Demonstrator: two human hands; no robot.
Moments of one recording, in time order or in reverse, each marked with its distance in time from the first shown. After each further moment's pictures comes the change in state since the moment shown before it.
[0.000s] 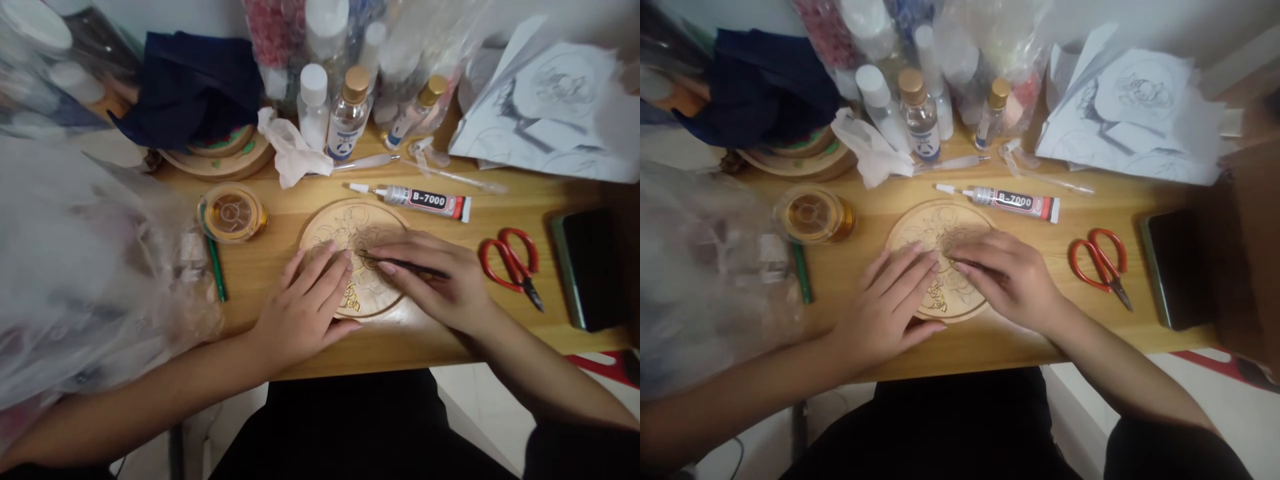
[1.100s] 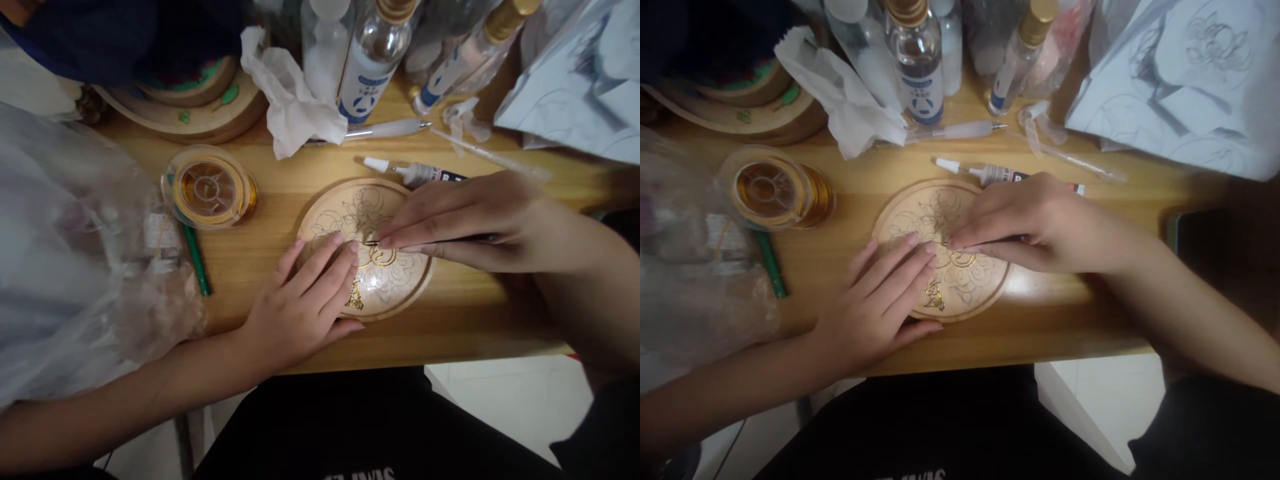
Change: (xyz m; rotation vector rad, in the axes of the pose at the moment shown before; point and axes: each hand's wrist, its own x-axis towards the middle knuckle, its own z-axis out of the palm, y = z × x) left_hand 0.003 0.000 0.001 0.018 0.028 0.000; right_hand 0.065 0.042 -0.042 0.207 -0.607 -0.311
